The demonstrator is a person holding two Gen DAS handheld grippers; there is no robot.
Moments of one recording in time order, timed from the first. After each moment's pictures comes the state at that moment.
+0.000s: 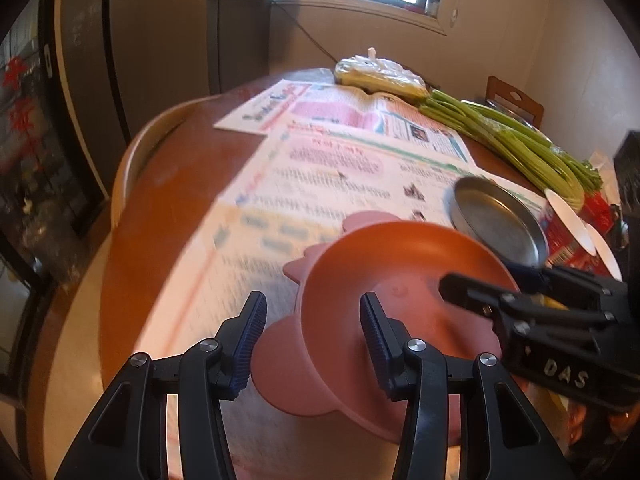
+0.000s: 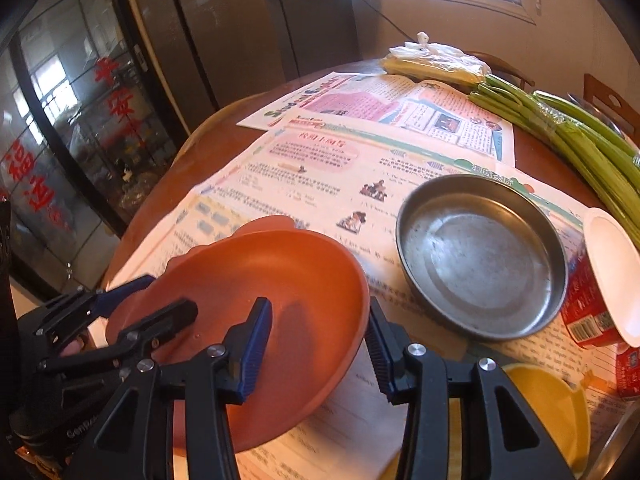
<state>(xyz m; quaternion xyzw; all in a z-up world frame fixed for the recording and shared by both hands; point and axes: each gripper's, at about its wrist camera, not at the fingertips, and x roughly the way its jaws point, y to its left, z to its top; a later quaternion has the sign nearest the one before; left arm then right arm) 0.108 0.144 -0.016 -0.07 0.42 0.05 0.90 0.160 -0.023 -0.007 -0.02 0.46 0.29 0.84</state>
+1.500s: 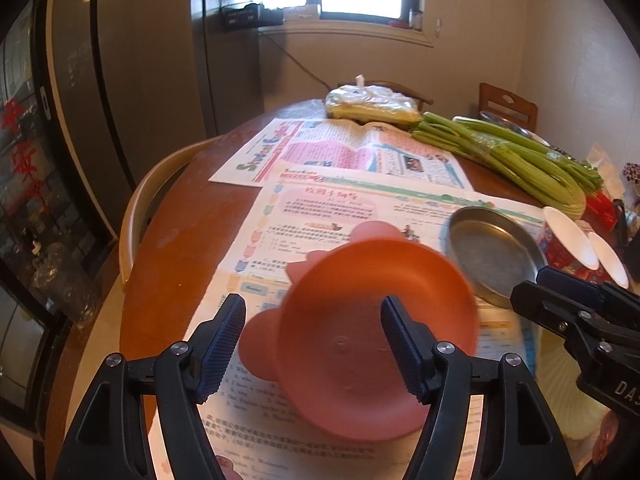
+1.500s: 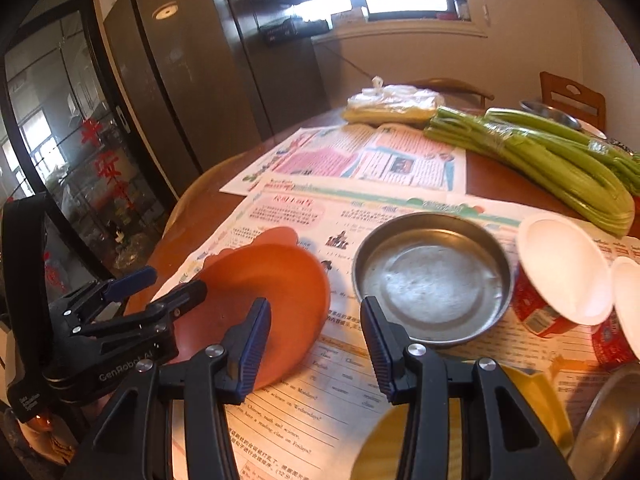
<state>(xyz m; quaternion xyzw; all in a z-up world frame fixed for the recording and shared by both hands) 0.117 0.128 0.012 -0.03 0.37 0.06 0.92 0.141 -0.068 0.030 0.04 0.39 0.24 0.89</state>
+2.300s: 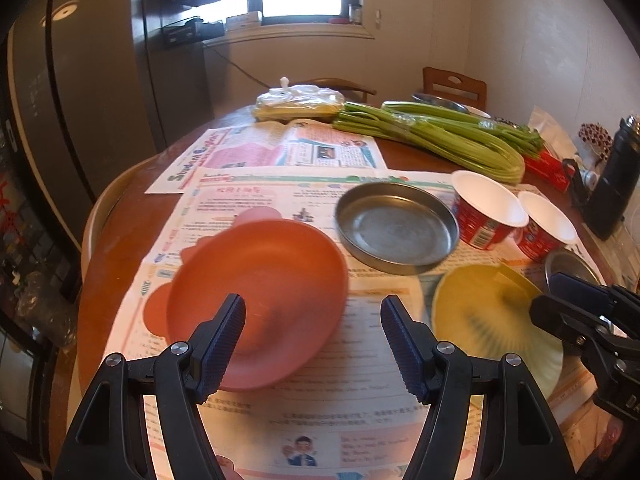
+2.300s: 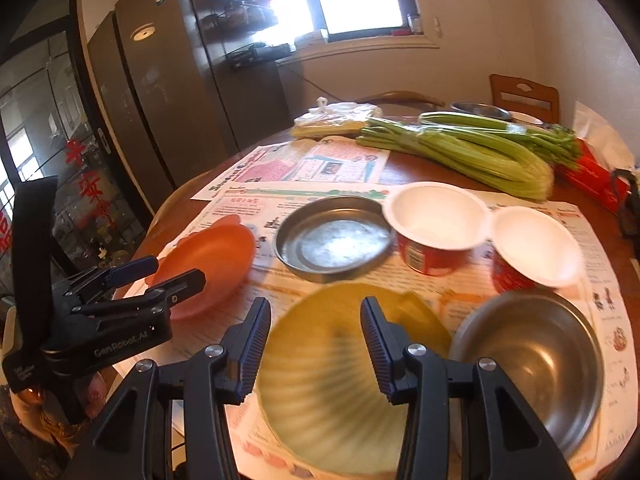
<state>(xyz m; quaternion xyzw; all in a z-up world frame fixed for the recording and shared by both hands) 0.088 0.044 0.019 0.00 0.38 -0.01 0.93 0.070 -0.164 0.038 0.06 0.37 0.20 0.91</state>
